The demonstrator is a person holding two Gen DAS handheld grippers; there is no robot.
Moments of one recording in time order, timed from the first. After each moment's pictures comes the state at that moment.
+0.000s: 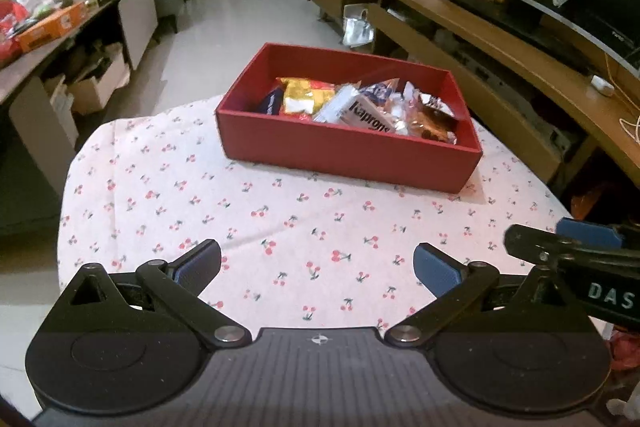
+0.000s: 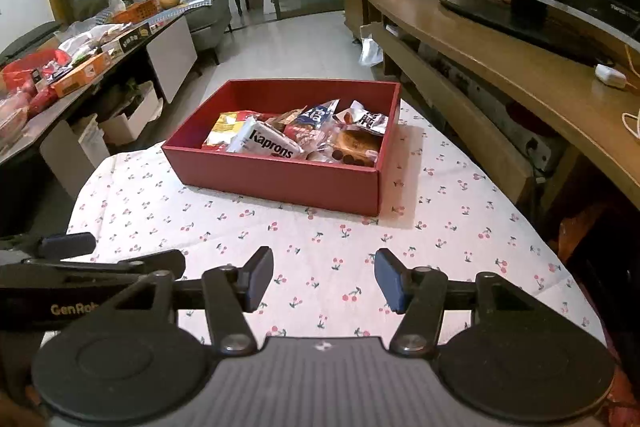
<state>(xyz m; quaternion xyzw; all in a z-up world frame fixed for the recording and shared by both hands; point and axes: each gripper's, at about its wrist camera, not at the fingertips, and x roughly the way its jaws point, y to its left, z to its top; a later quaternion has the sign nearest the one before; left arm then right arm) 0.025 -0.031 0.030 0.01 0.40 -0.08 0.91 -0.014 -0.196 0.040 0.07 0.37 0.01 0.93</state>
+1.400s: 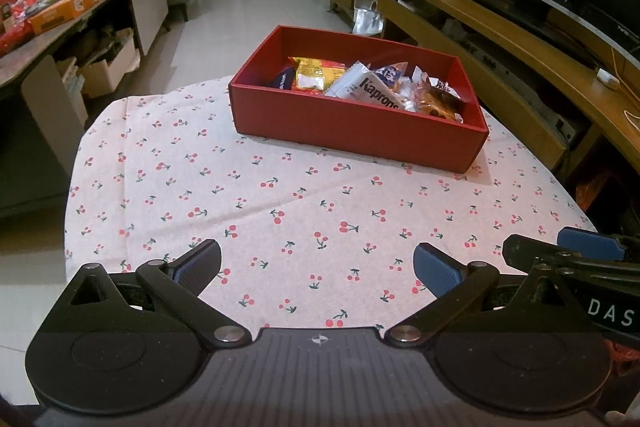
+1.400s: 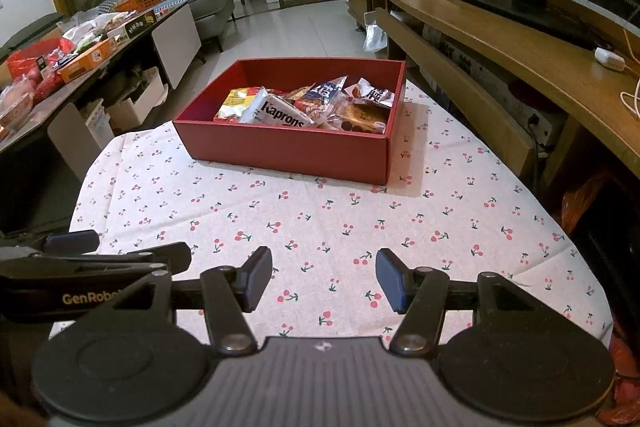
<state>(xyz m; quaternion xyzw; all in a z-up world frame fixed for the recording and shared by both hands) 0.008 -0.026 0.022 0.01 0.41 -0.07 0.91 -0.029 -0.187 0.030 0.07 0.39 0.02 0.92</state>
